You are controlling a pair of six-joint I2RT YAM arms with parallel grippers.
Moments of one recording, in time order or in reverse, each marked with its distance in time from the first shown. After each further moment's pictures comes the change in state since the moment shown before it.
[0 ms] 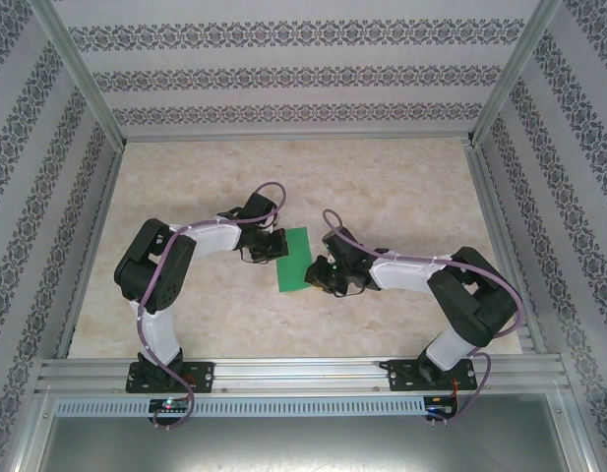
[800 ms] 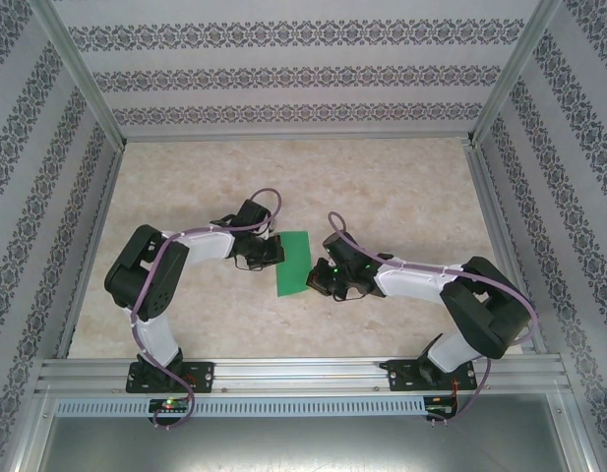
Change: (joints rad) left arm 0.006 -0.070 -0.106 0.060 0.035 0.035; right arm 0.041 -0.071 -0.034 0.002 0.011 0.098
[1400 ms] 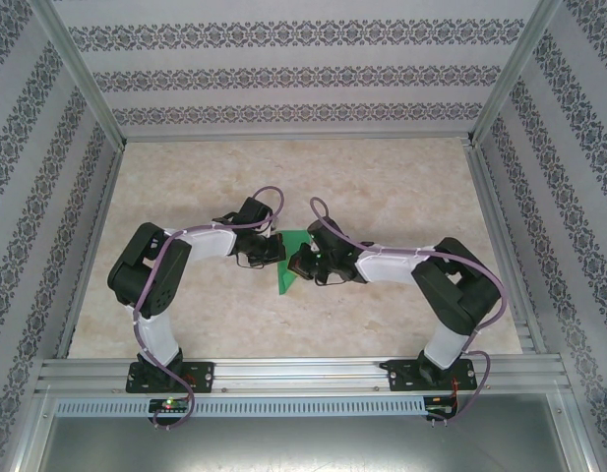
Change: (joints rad) left arm 0.000 0.020 0.032 -0.013 0.000 0.029; right arm 0.000 0.190 0.161 0.150 -0.032 -0.007
